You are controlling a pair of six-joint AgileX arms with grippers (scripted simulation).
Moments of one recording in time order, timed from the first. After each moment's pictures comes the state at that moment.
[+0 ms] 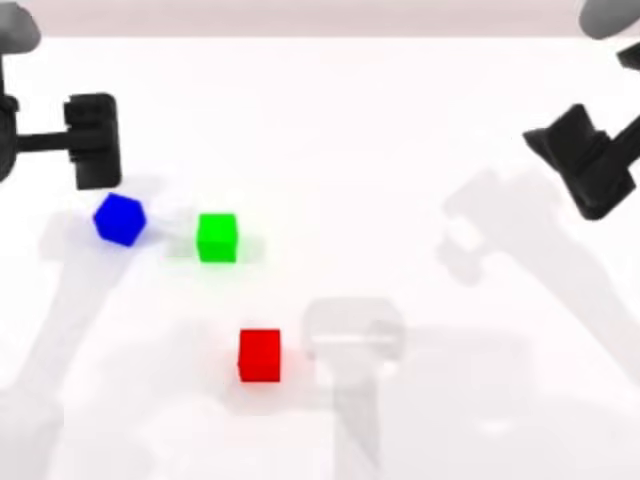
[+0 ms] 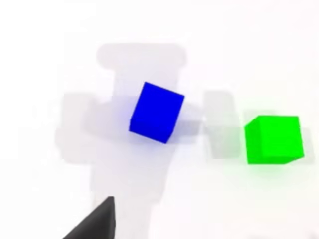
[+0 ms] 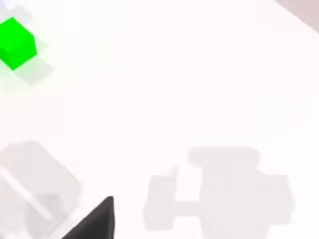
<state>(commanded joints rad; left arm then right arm) -0.20 1.21 1.04 -0.68 0.00 -0.19 0.43 1.20 1.22 -0.72 -0.06 -0.30</state>
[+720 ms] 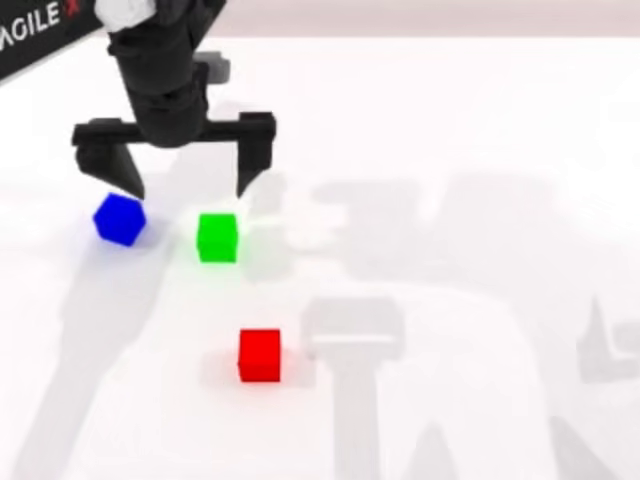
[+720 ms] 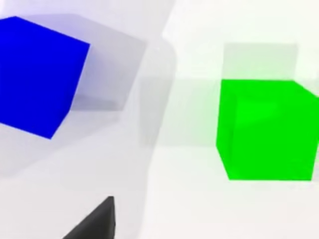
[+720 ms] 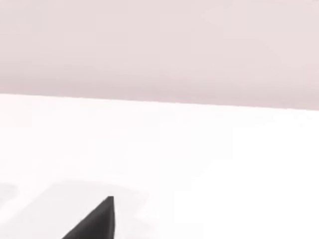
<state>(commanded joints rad) -0.36 2.18 1.86 -1.21 0.00 -0.34 0.04 0.09 0.08 -0.07 -0.01 -0.02</state>
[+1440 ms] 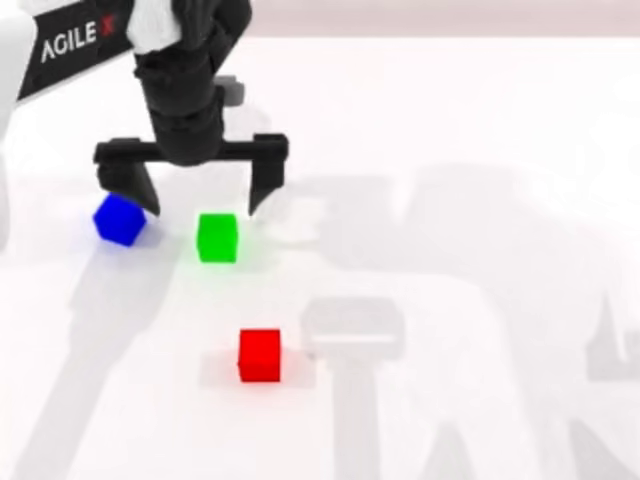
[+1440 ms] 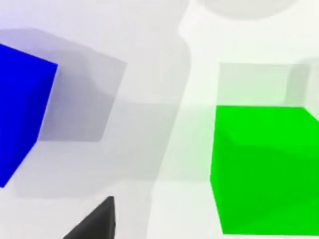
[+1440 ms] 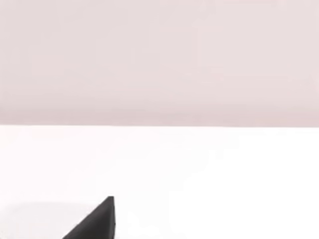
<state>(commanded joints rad) -0.38 2.28 1.88 -1.18 0.00 -0.35 0.01 0.00 0.00 0.00 0.00 0.00</state>
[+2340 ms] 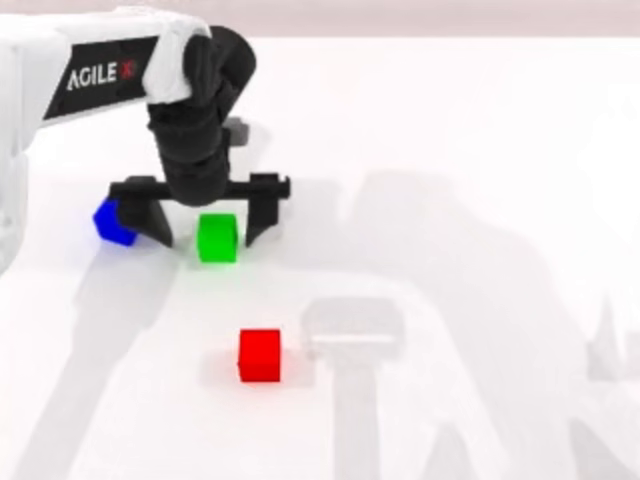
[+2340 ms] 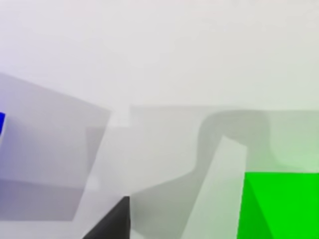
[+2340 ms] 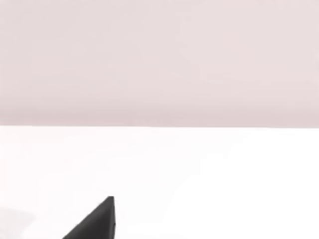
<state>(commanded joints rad) -0.38 2.33 1.74 -0.98 0.00 -0.35 0.01 0.00 0.00 0.00 0.00 0.00</state>
